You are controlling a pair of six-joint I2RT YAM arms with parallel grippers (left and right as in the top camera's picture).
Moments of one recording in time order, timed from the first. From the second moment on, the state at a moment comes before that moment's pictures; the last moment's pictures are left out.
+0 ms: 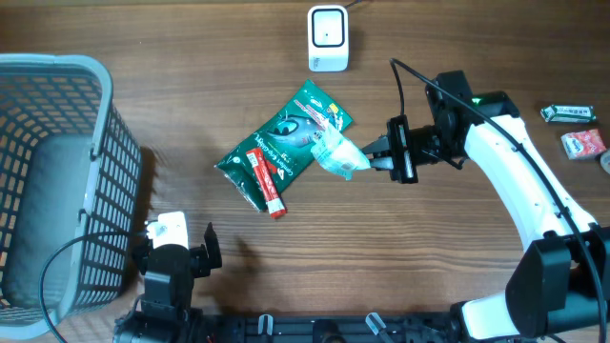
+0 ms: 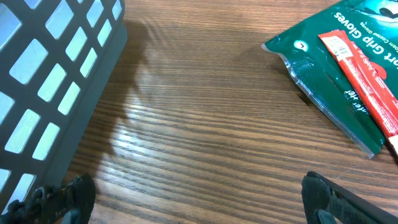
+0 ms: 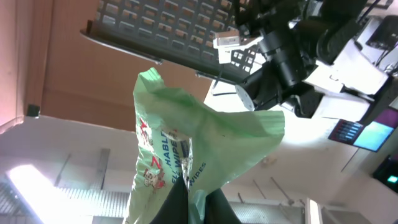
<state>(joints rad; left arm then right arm) -0.21 0.12 0.22 -0.81 -0.31 -0.20 0.17 1.64 1.24 -1.20 -1.51 1.17</state>
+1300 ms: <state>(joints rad) -0.21 0.12 0.22 -0.81 -0.31 -0.20 0.25 1.67 1.23 -0.05 -0.14 1.16</state>
